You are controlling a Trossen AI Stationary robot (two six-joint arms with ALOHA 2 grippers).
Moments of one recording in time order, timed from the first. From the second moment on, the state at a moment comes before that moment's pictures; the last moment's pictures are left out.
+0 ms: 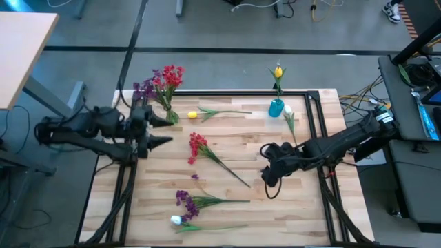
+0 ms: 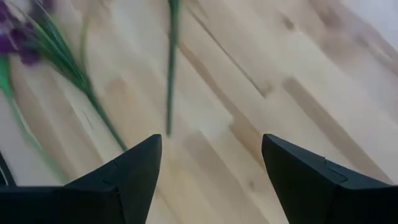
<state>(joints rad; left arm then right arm) -0.18 0.69 0.95 -0.45 -0.24 -0.32 0.37 1.33 1.06 -0.88 0.25 1.01</state>
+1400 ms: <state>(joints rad) -0.74 1.18 0.82 -0.10 -0.63 -0.25 -0.42 1.29 0.58 -0.85 0.29 0.82</state>
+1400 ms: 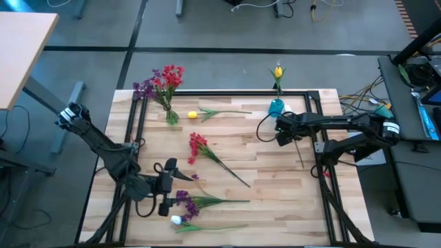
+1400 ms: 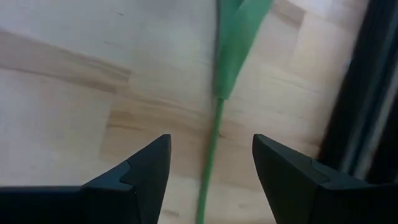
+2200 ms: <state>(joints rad) -0.60 1.30 0.82 -0.05 -0.64 -0.33 -0.37 1.26 0.49 -0.77 0.11 0.81</state>
